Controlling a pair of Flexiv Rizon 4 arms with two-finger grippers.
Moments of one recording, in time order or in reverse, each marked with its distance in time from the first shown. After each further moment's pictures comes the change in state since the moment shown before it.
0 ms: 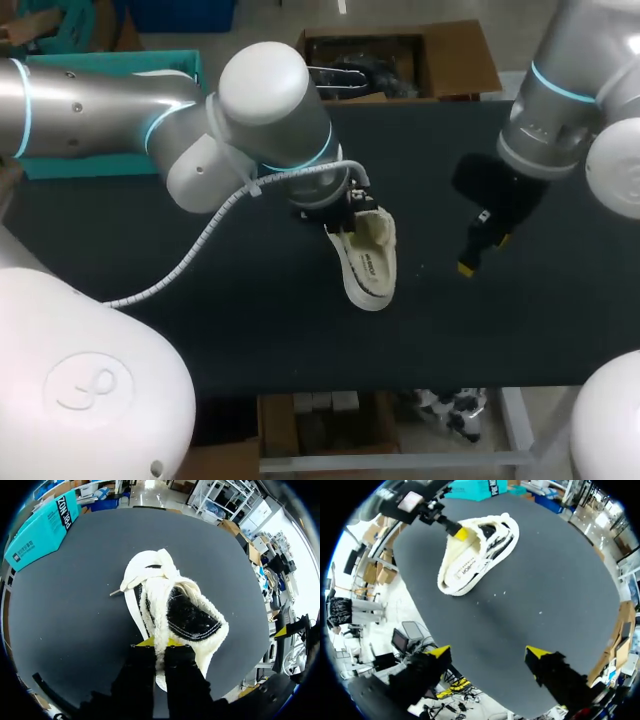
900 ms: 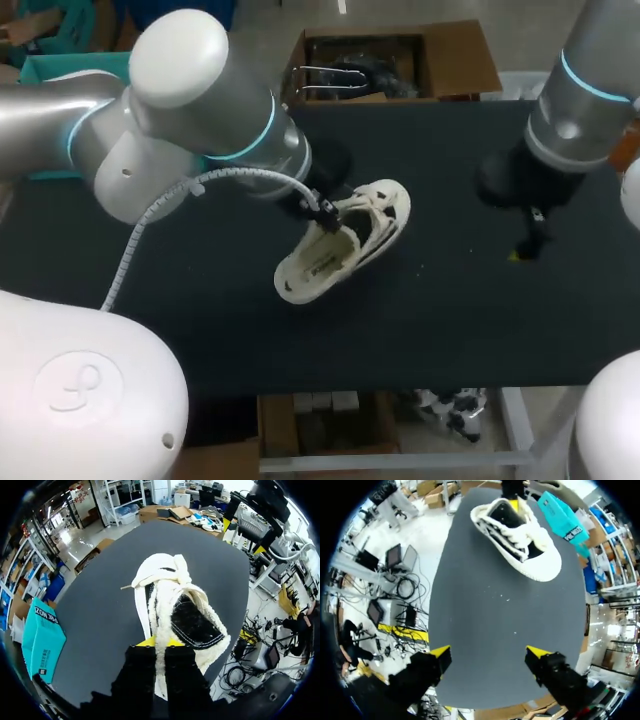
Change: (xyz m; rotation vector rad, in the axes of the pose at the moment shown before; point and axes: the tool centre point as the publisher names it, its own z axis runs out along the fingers) left arm -0.014 0.014 -0.103 0.075 0.066 0.869; right arm -0.026 -0.009 -0.054 0.013 -0.204 -0.838
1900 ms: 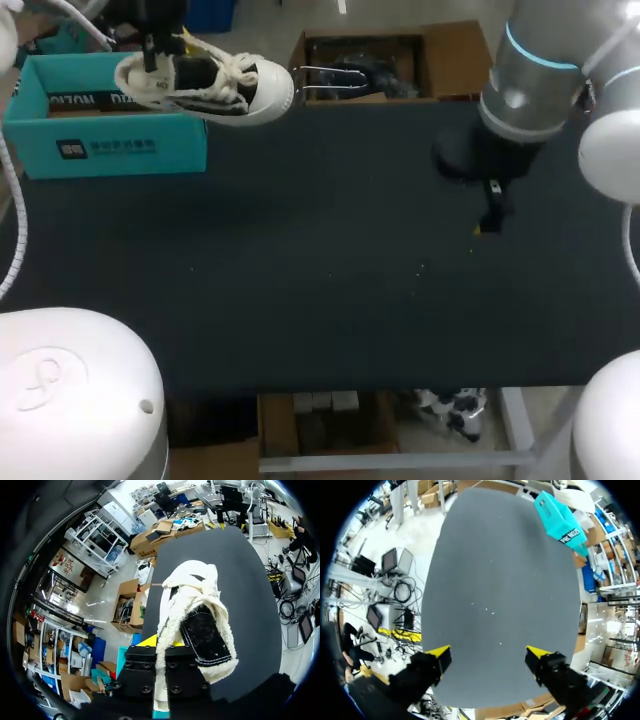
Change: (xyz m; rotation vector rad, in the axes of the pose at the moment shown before) left arm -0.284 -0.018 -0.165 0.153 -0.172 0.598; right arm -0.044 0.045 -0.013 0.045 0.006 0.041
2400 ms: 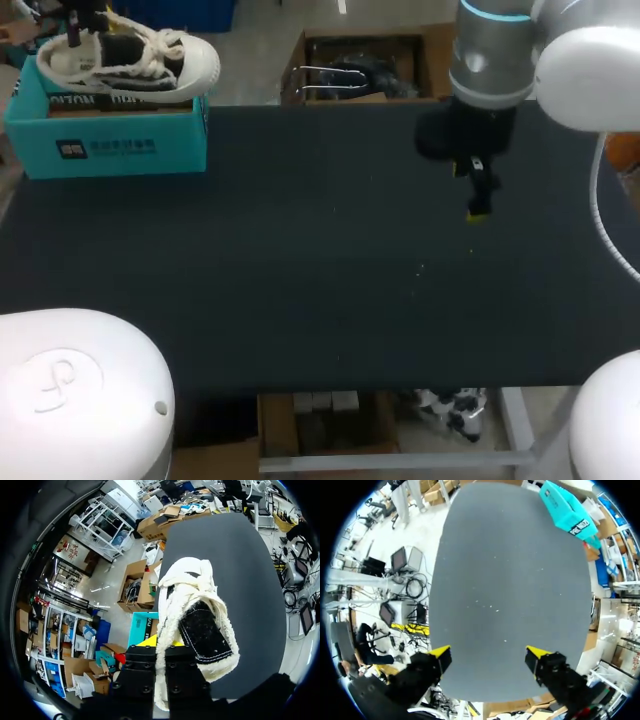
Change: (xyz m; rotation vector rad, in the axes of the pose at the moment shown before) left arm -0.054 0.108 -0.040 -0.122 -0.035 -0.047; right arm -0.013 0.007 -0.002 0.072 0.142 0.001
